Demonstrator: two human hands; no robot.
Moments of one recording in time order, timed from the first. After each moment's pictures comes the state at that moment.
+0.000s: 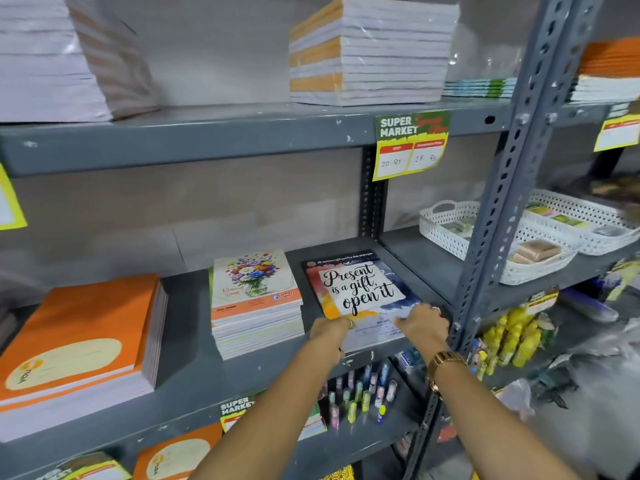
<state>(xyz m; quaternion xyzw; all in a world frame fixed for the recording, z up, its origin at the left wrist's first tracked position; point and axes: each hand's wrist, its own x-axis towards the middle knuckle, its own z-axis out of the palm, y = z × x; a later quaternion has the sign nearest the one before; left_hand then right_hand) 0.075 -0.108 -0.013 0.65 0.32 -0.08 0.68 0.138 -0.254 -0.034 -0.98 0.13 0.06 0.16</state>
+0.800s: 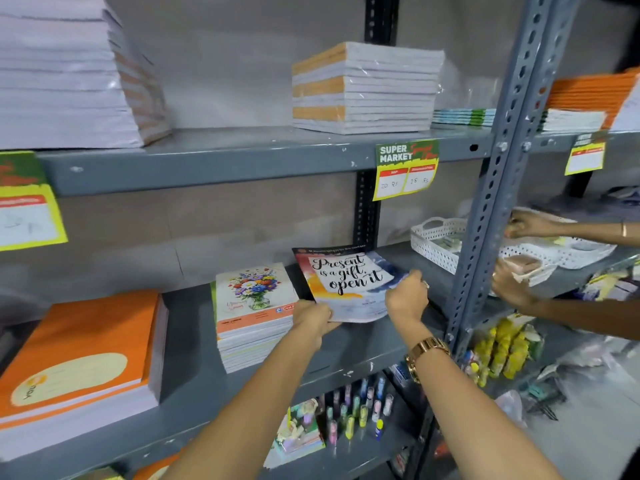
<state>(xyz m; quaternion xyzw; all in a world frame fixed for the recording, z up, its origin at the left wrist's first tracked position) 0.064 -0.084 0.041 0.58 0.27 0.04 0.77 0.126 -0.213 0.039 -0.86 0.16 -0.14 0.46</state>
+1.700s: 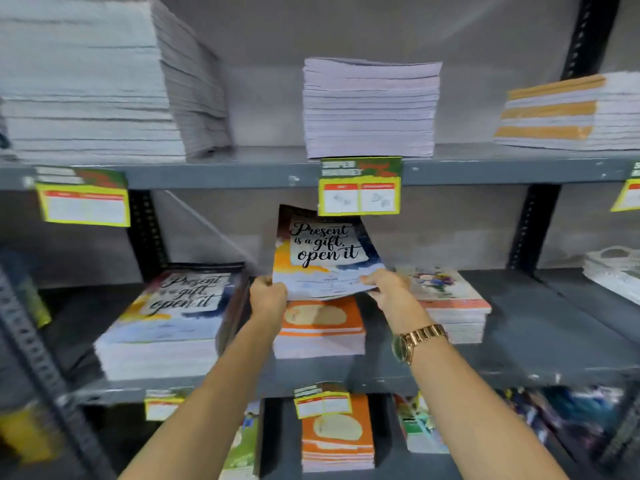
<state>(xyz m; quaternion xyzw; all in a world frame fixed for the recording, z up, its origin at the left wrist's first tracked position) -0.148 0.246 0.066 0.59 0.37 0.33 0.64 -0.045 0.100 0.086 -0.59 0.04 0.19 0.78</state>
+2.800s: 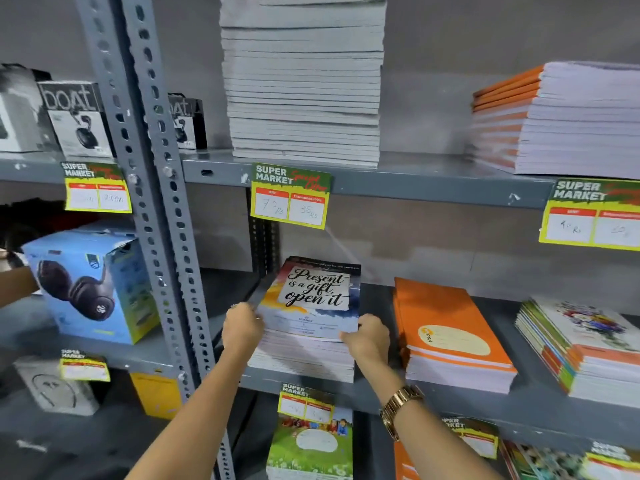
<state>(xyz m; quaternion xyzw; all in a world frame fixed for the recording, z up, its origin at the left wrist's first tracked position) -0.321 0.473 0.020 0.79 0.49 0.24 0.26 -0.205 0.314 0.019 -0.89 -0.18 0.09 0.42</state>
